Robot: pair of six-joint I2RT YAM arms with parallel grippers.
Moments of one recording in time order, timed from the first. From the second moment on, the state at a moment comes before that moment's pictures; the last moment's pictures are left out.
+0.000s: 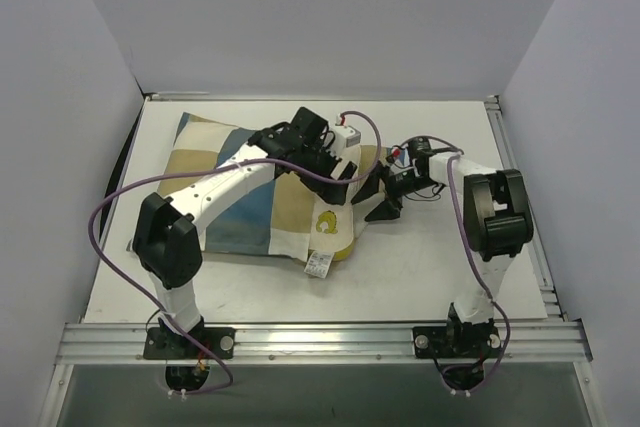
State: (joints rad) left arm -0.69 1.82 1.65 -0.75 0.39 0.01; right arm 0.21 1.94 1.18 -0.59 -0.96 0.58
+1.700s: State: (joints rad) left arm -0.47 1.83 1.46 0.17 1.04 -0.74; right arm 0.28 1.94 1.40 -0.57 -0.65 0.57
